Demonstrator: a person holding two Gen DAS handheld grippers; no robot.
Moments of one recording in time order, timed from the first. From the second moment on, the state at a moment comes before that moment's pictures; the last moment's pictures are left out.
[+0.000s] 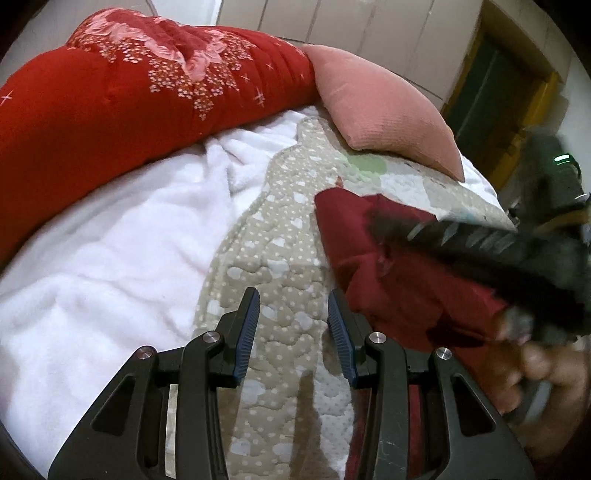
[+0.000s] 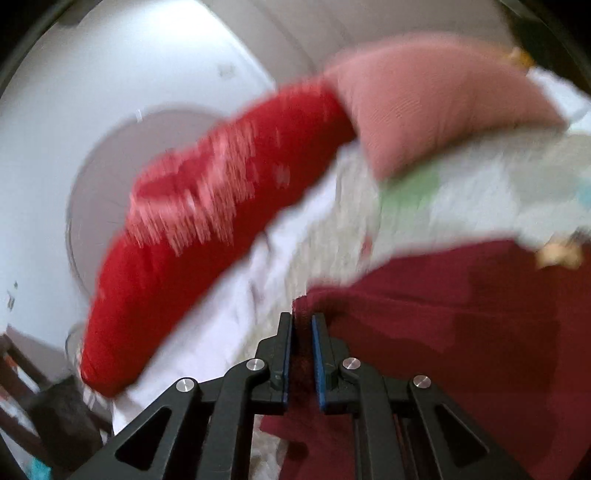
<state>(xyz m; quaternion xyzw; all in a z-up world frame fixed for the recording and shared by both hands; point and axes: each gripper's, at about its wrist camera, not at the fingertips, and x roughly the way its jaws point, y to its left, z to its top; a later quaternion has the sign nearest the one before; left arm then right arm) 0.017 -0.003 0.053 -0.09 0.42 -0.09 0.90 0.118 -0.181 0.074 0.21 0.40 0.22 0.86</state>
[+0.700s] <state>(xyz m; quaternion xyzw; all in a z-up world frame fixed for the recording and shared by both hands) 0.009 -0.067 0.067 -0.06 0.41 -0.15 0.90 -0.096 -0.434 0.070 0.14 0.37 -0.07 0.92</state>
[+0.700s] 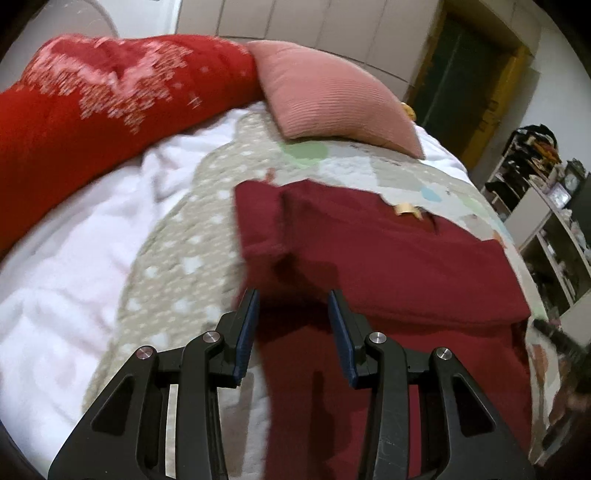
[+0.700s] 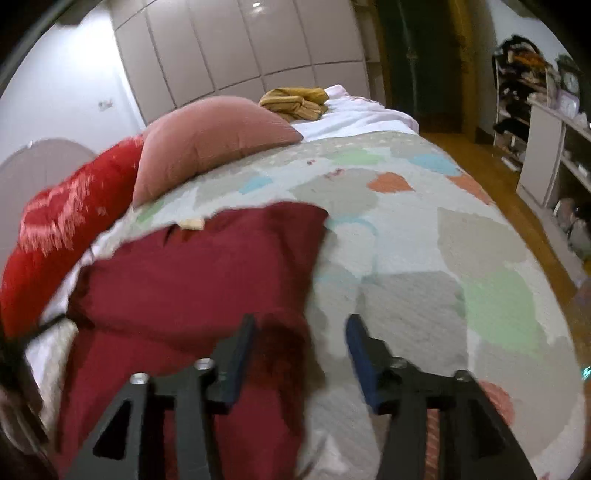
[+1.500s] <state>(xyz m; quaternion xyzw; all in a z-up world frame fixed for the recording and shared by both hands) 0.043 -0.117 0.041 -0.01 0.46 -0.15 0.88 -0.126 -0.463 0.055 0.20 0.36 -0.14 0.90</state>
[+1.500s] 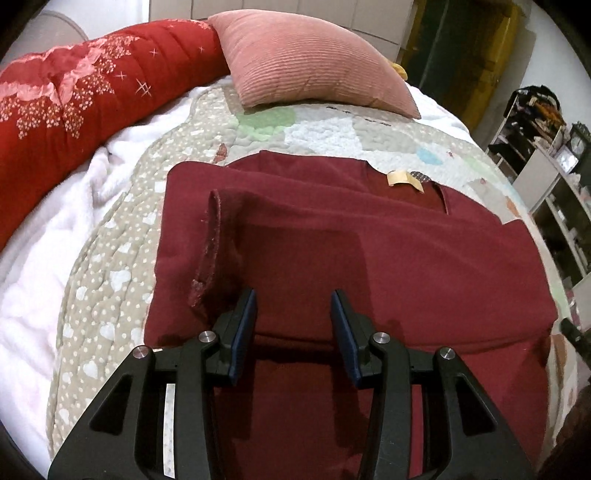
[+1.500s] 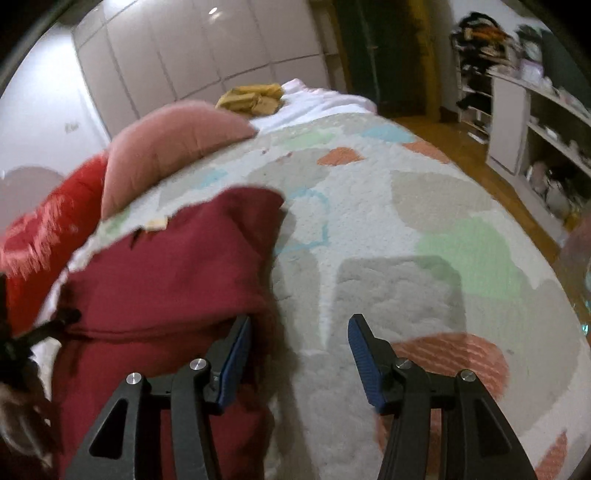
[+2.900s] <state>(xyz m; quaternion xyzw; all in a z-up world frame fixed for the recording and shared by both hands) 0.048 -0.137 0.038 0.05 0.44 -0.11 0.89 -0.024 -0.497 0.046 0.20 0.39 -0.10 0.89</state>
